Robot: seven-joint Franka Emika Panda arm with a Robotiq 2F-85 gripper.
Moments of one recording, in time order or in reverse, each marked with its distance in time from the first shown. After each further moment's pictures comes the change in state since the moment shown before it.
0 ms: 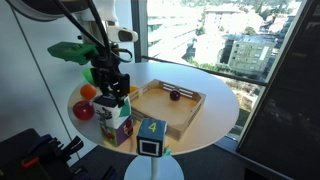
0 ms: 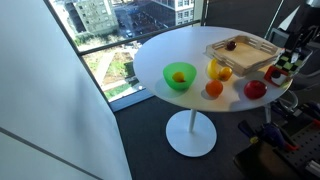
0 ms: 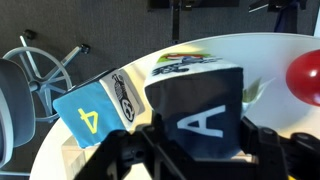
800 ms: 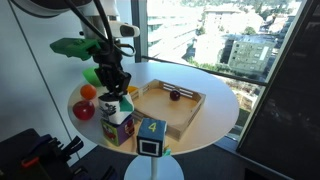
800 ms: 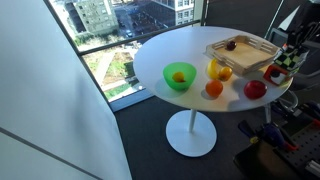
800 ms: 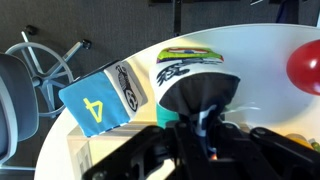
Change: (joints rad) arm 0.000 -0.003 0.000 0.021 0.002 -0.003 0.002
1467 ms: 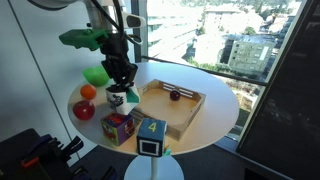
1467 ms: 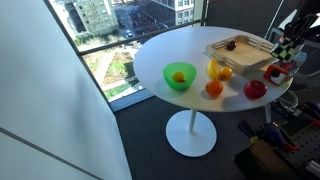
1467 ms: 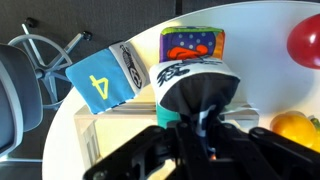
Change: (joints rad) arm 0.007 0.027 0.001 0.070 0.019 -0.008 0.007
